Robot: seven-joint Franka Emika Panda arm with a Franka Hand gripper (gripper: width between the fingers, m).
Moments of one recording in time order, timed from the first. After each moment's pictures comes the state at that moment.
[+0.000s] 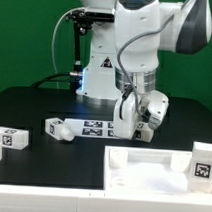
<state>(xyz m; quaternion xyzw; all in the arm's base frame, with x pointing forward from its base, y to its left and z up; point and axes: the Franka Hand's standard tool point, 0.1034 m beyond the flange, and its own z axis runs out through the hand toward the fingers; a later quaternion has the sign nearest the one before) 0.375 0.065 0.009 0.49 -0.86 -0.10 0.08</state>
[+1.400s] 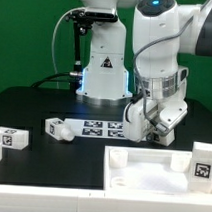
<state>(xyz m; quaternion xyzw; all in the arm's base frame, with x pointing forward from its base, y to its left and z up) 0.371 0.102 0.005 0.42 -0.89 -0.13 0.08</state>
